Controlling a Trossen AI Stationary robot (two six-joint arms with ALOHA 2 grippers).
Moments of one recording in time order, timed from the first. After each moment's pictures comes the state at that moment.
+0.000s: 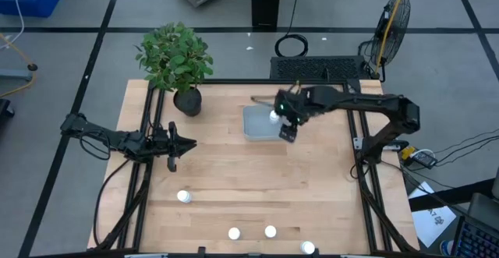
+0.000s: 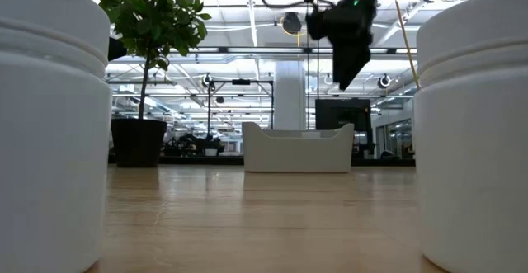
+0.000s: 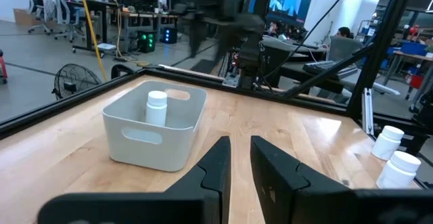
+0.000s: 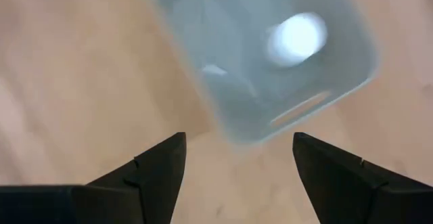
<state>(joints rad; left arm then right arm) -0.33 0.16 0.01 0.13 -0.45 -0.19 -0.21 1.58 1.39 -1.08 0.02 0.23</state>
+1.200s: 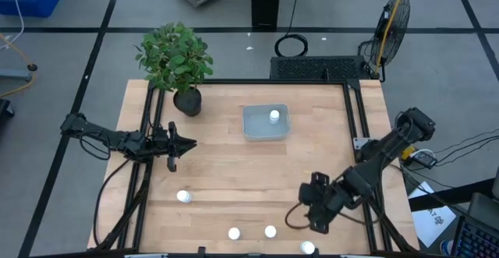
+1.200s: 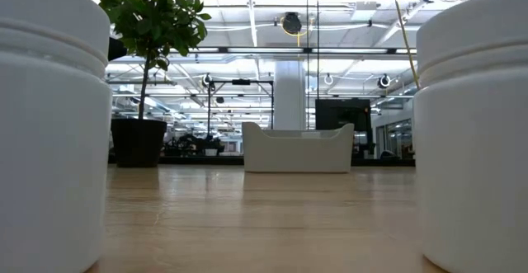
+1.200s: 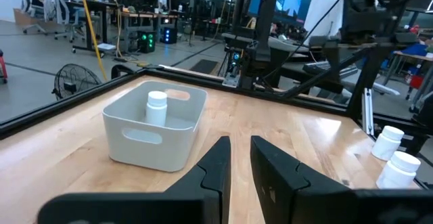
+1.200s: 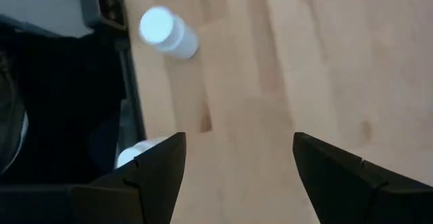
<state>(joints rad) -0.33 0.16 0.01 0.13 -0.45 -0.19 0.69 1.52 1.28 -0.90 0.11 0.92</state>
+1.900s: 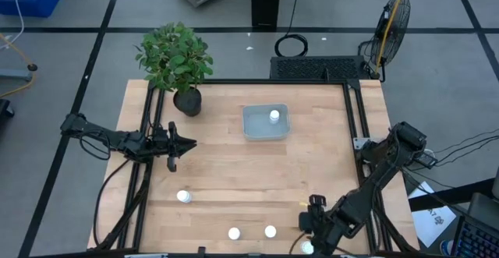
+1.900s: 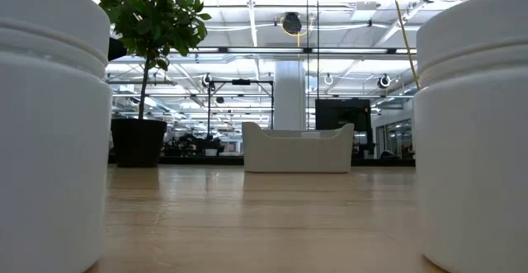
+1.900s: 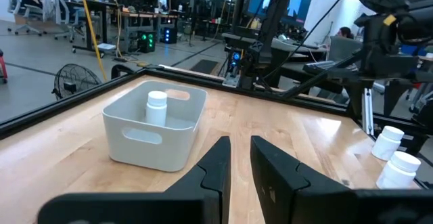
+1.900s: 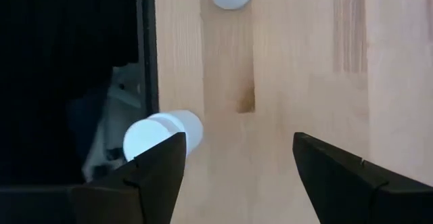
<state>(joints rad) -0.33 0.16 0.01 0.13 -0.45 -0.19 0.85 1.71 1.28 -0.76 0.13 0.89</state>
